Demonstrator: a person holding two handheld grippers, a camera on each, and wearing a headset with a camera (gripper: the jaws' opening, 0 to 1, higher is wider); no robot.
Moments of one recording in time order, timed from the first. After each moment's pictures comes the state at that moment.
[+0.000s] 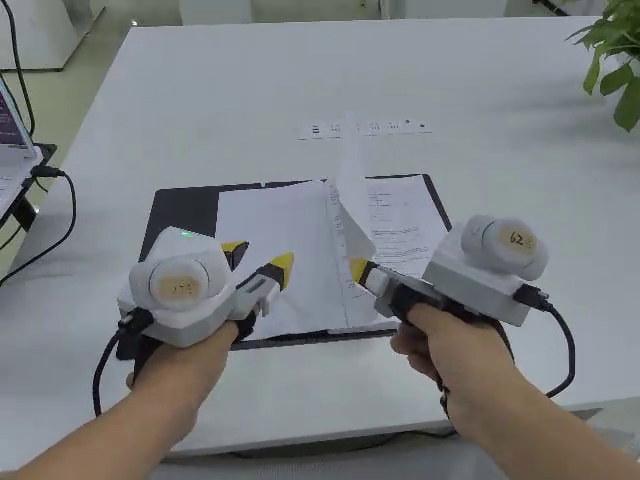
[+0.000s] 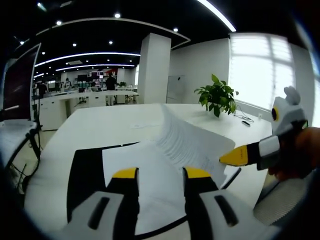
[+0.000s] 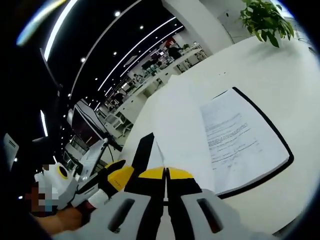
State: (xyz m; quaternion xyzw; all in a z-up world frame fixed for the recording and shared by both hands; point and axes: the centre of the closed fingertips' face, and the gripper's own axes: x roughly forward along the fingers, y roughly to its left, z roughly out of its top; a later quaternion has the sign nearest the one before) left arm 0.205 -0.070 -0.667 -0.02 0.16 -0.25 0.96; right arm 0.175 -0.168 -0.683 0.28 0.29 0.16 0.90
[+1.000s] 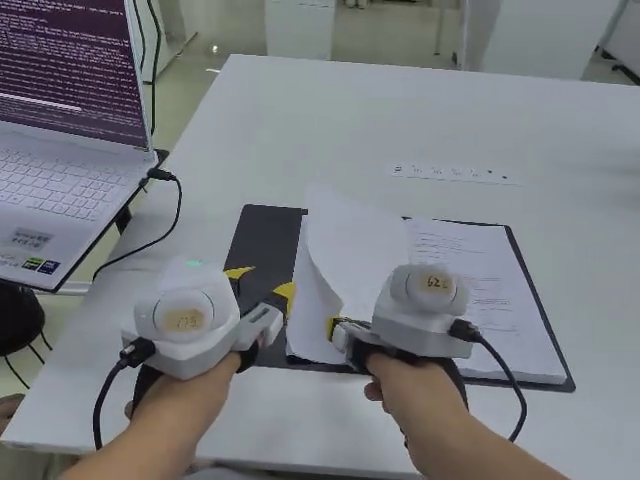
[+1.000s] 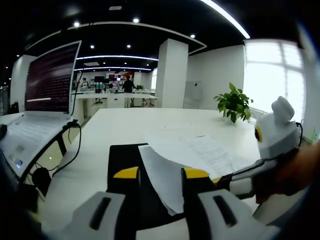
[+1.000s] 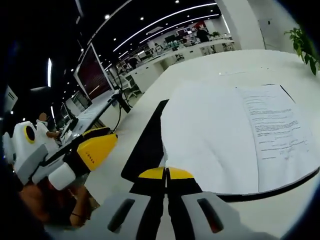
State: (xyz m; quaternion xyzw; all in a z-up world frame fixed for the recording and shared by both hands) left arm 0.187 0.030 -0.664 -0.04 0.14 -0.18 0.97; right arm 0.173 -0.038 -0.736 0.13 0.36 0.23 0.89
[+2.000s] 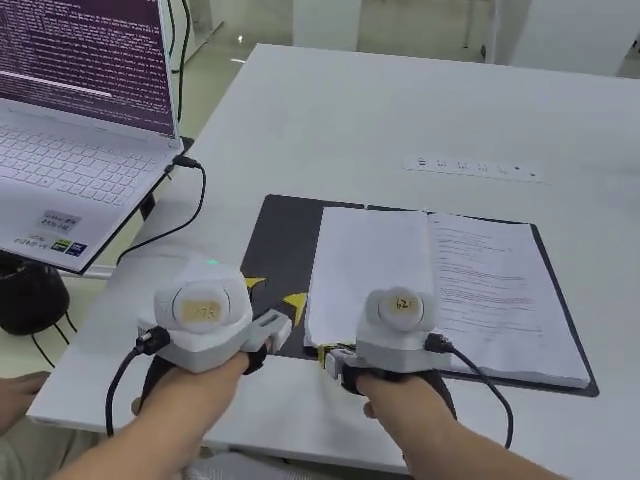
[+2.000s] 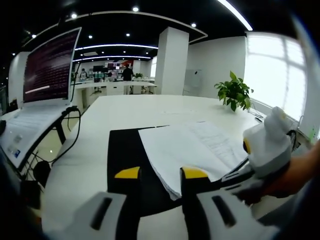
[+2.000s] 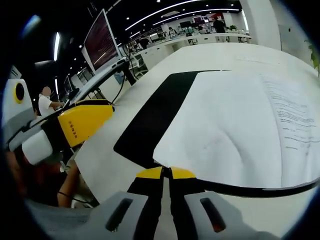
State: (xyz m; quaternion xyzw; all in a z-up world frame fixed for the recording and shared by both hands) left arm 0.179 0.032 -0.695 -0.03 0.20 -0.19 0.96; right arm 0.154 -0.020 -0.782 0.07 0.40 0.28 0.87
